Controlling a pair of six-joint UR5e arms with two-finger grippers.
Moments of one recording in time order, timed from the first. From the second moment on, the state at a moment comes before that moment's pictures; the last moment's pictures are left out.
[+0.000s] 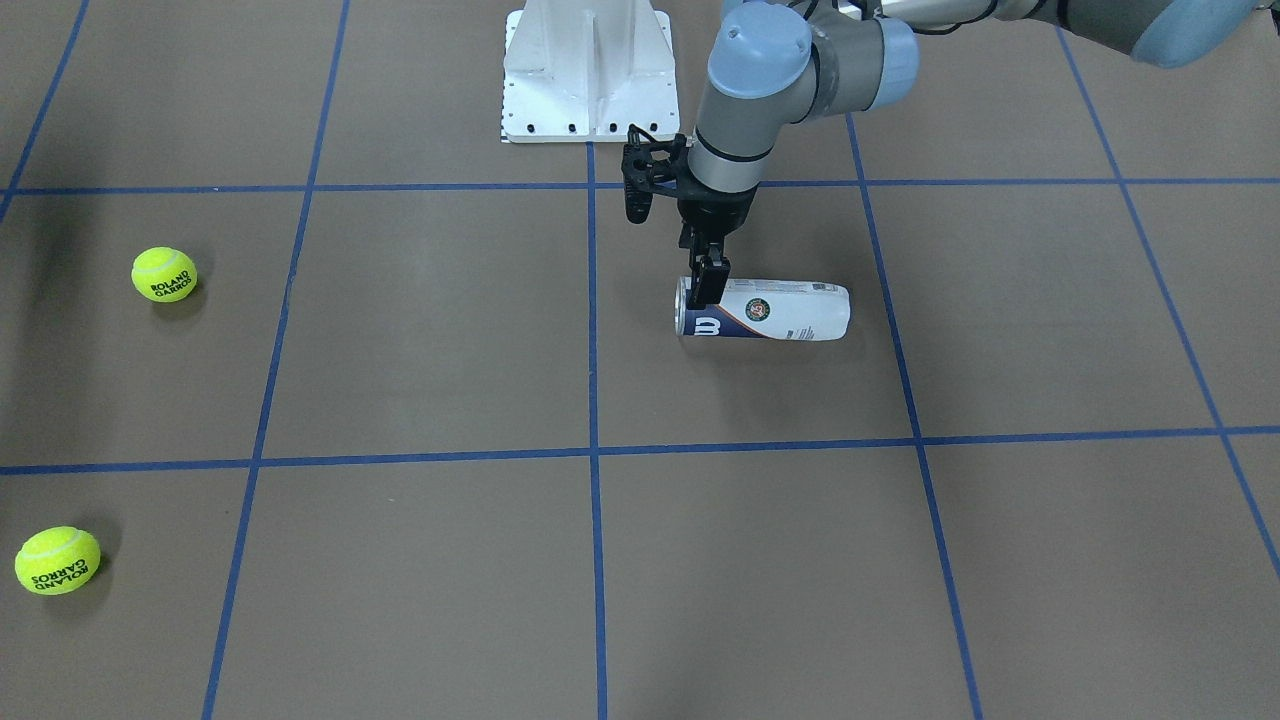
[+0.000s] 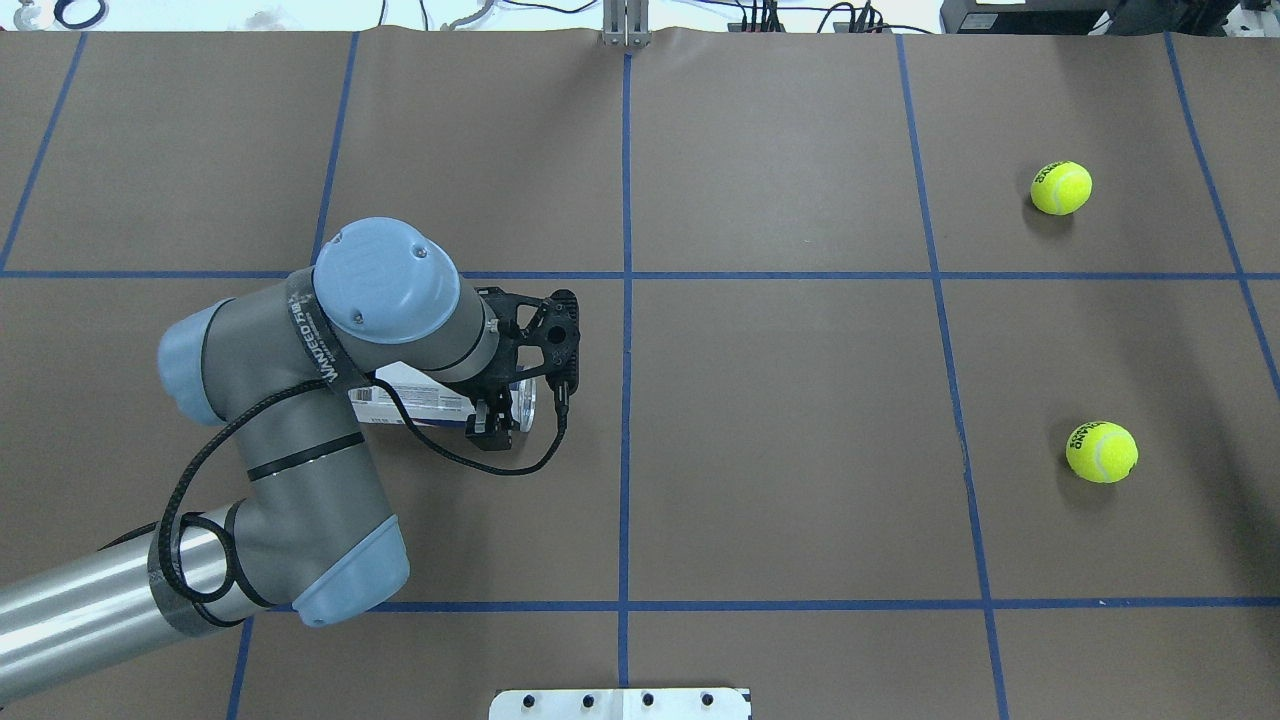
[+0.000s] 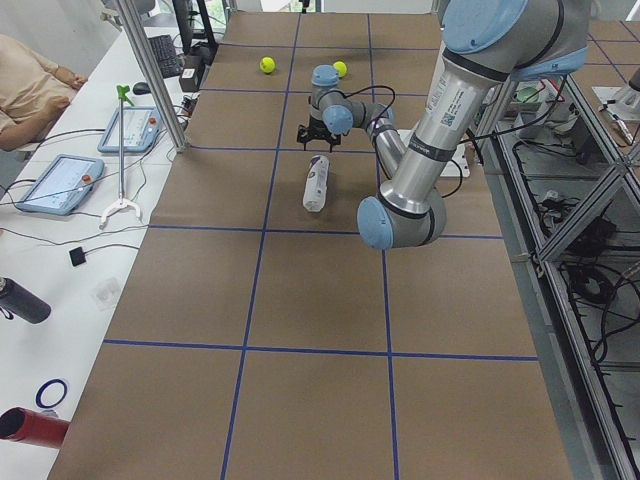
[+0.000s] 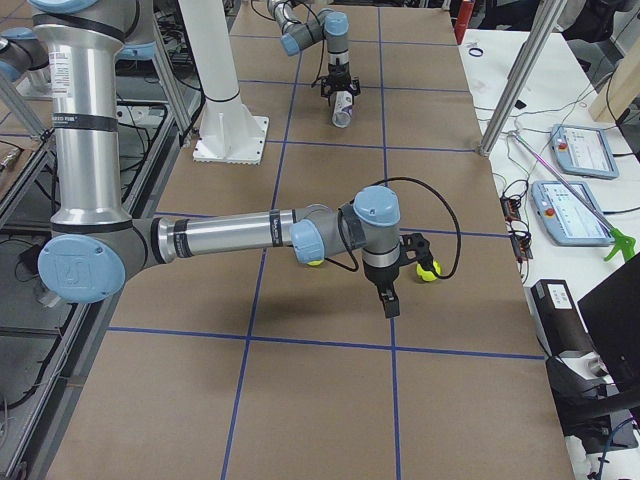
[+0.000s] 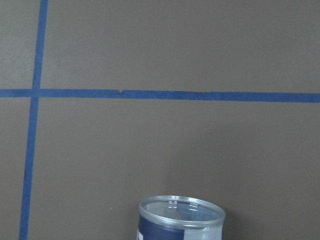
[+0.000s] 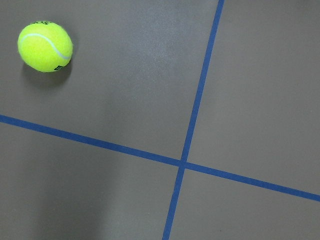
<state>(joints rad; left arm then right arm) -0.52 -2.17 -1.78 -1.64 -1.85 0.33 1.45 -1.58 1.71 -1.38 2.18 0.05</state>
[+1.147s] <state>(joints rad) -0.48 -2.20 -1.63 -1.72 -1.79 0.33 1.45 -1.58 1.71 -1.38 2.18 0.05</state>
